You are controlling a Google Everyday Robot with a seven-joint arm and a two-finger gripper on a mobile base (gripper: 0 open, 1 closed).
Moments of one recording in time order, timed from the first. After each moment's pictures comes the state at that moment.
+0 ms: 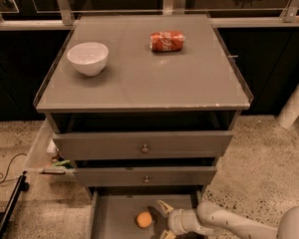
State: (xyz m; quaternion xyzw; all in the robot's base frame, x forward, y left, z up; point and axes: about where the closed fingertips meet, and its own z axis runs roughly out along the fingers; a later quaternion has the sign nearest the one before) arm 0.444 -0.056 0.214 -0.60 0.66 0.27 0.36
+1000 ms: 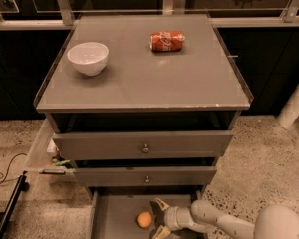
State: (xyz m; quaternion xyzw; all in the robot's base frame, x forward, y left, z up) arm 0.479 -0.047 0.155 -0.59 0.67 0.27 0.37
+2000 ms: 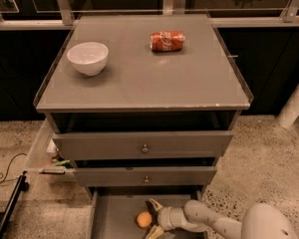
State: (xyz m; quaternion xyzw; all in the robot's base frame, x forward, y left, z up) arm 0.486 -0.016 0.133 -0.57 0.67 0.29 0.37
